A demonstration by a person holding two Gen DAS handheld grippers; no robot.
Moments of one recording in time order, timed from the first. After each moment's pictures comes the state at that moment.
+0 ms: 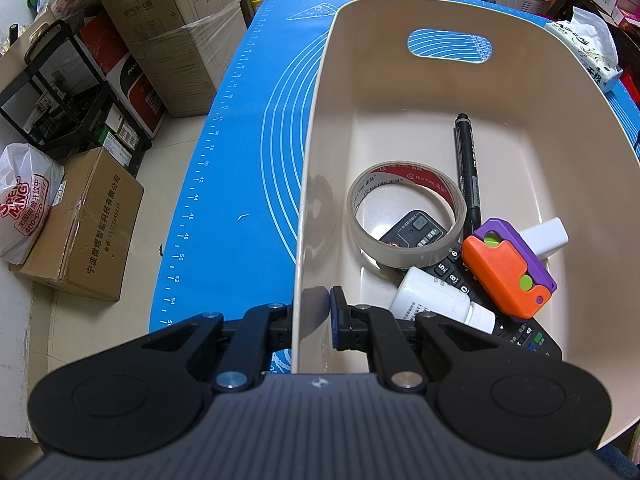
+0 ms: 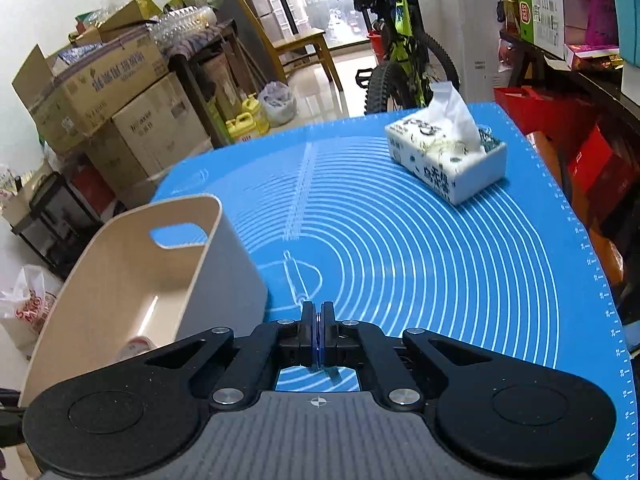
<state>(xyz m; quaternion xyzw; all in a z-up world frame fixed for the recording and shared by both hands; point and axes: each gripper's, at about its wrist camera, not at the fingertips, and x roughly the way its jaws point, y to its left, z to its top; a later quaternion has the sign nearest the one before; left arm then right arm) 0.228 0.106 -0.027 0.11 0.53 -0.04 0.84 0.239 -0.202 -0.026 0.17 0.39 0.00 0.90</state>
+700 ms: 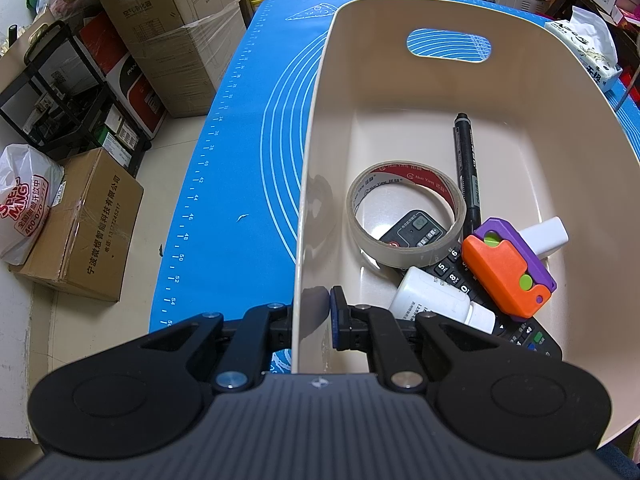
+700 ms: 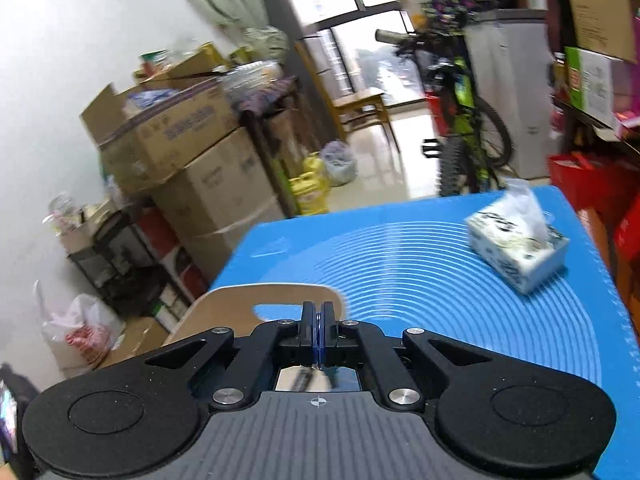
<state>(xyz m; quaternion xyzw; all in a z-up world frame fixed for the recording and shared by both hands) 0.228 0.106 -0.027 0.11 0.53 -0.04 0.84 0.237 -0.152 0.047 0.16 0.30 0.08 0.94</state>
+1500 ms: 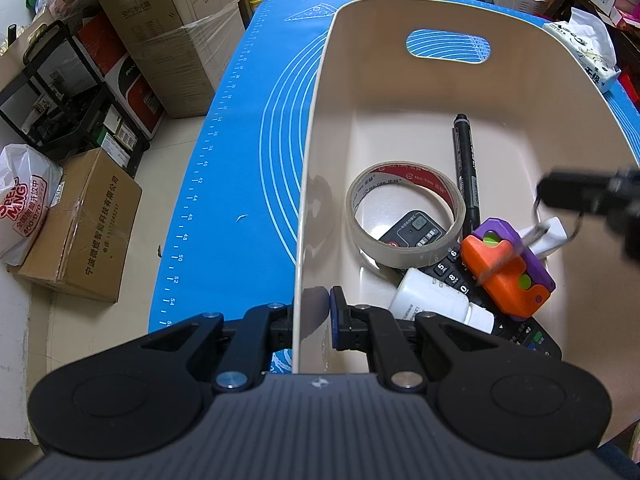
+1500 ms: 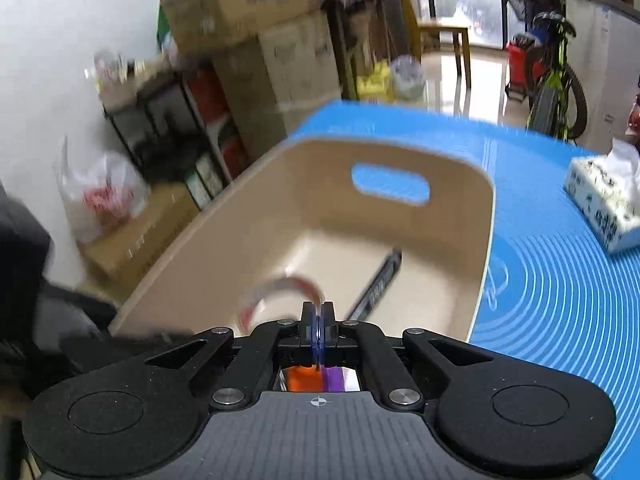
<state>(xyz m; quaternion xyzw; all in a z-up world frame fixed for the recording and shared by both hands) 0.229 0.106 -0.027 0.11 0.53 -0.04 0.84 0.237 -0.042 -0.003 0.04 0.43 0.16 0.89</state>
